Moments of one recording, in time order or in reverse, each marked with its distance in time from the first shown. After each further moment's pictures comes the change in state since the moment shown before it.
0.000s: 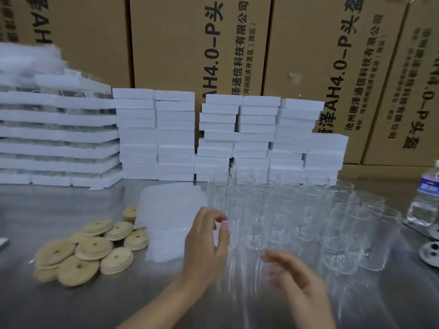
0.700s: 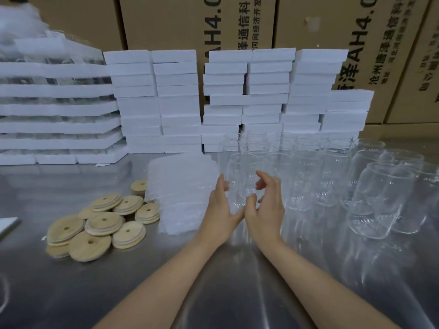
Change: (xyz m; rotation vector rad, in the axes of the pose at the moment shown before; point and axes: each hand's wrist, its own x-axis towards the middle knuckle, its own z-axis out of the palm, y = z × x) left_hand -0.012 -0.078 0.035 -0.067 -0.415 -0.383; right_hand 0.071 0.045 0.102 -0.497 0.174 -0.412
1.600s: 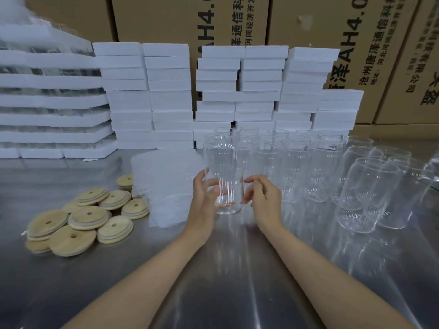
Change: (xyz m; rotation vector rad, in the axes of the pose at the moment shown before) left_hand -0.005 0.016 -0.009 -0.673 0.106 -0.091; right_hand 0.020 0.025 -0.015 0.330 -0.196 0.348
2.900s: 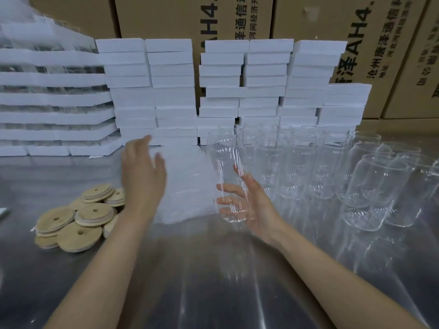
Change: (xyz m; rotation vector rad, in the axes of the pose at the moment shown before) left_hand 0.025 0.071 -0.086 1.122 0.518 0.302; right_hand -0.015 -0.031 0.004 0.585 -0.551 0.502
